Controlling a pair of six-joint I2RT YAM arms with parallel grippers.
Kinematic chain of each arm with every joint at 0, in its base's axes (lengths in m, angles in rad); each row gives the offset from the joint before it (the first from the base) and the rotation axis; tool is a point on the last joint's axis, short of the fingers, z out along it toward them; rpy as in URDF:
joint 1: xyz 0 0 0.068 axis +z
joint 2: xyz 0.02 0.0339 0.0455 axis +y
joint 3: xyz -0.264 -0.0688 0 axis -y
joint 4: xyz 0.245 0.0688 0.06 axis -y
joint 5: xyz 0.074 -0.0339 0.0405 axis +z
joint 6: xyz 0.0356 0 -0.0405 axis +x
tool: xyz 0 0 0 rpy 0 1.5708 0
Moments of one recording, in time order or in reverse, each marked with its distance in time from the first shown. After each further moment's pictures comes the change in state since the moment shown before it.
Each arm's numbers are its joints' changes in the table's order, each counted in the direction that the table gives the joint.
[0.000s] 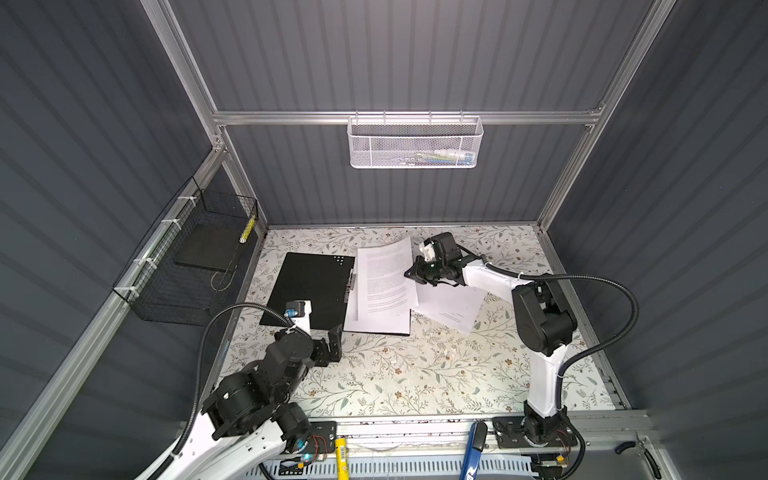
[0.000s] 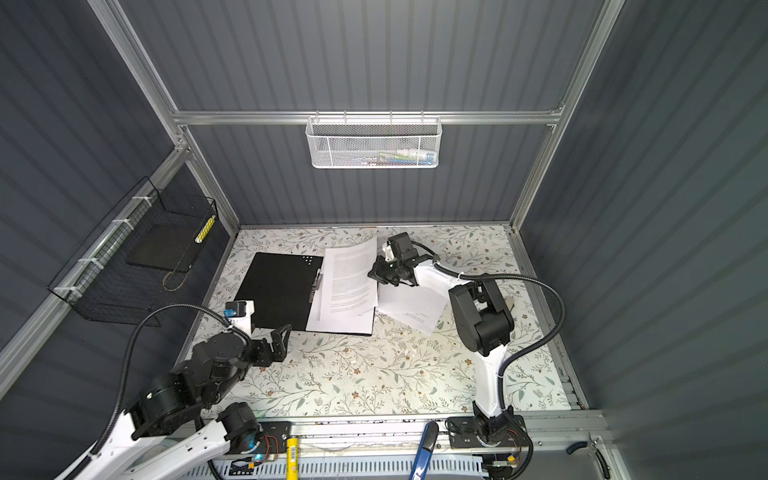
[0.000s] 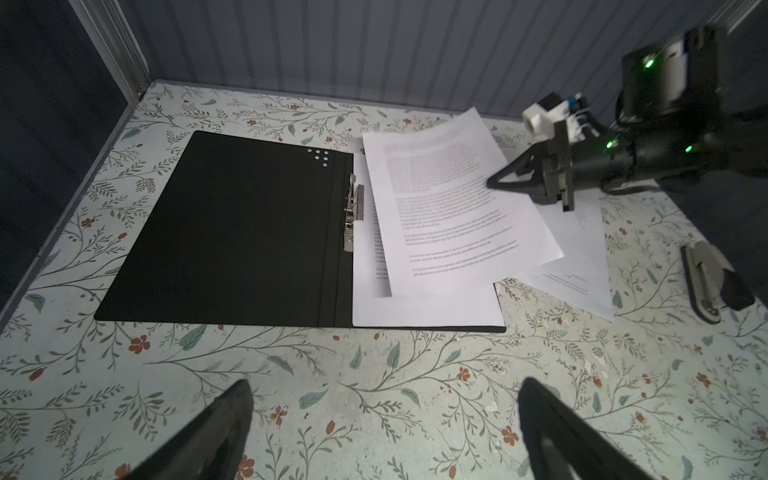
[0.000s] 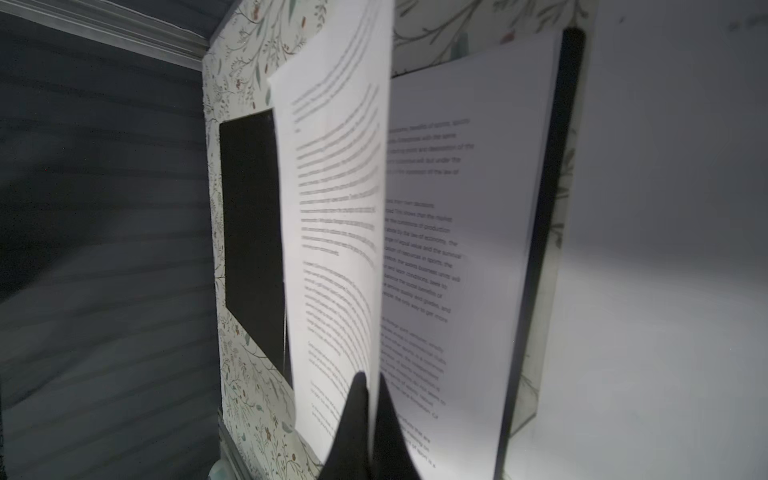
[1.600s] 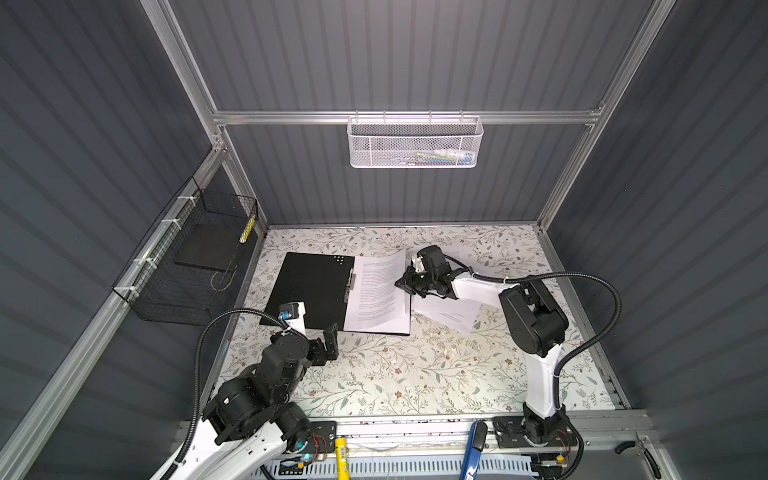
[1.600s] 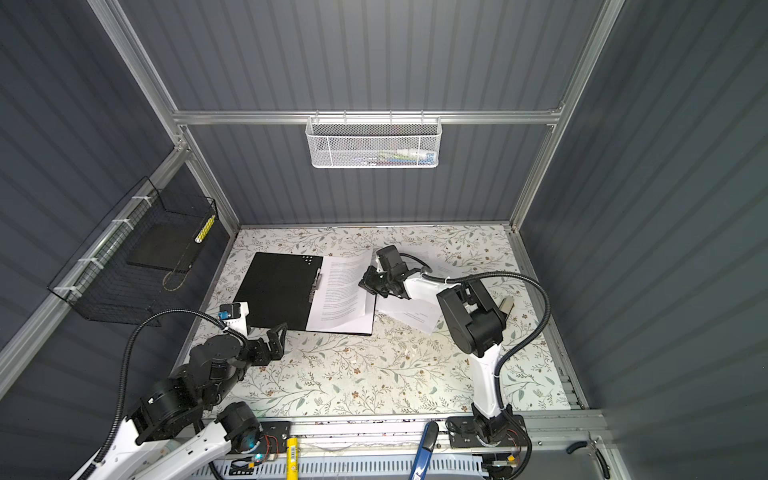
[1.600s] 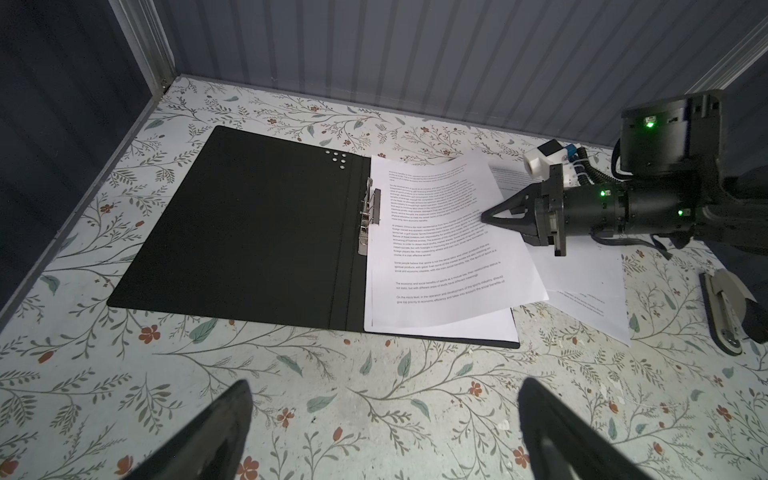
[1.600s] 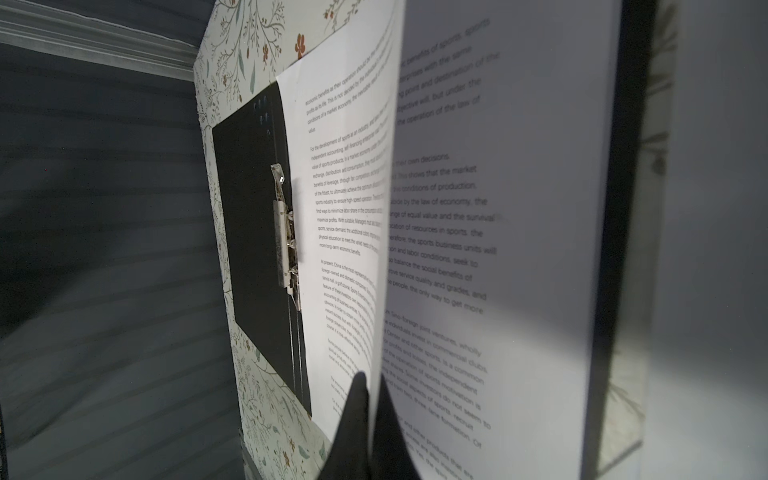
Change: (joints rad) left arm 0.055 0.031 -0.023 0.018 -0.021 0.000; right arm 0.090 0.013 -0.101 0.181 -0.063 0.191
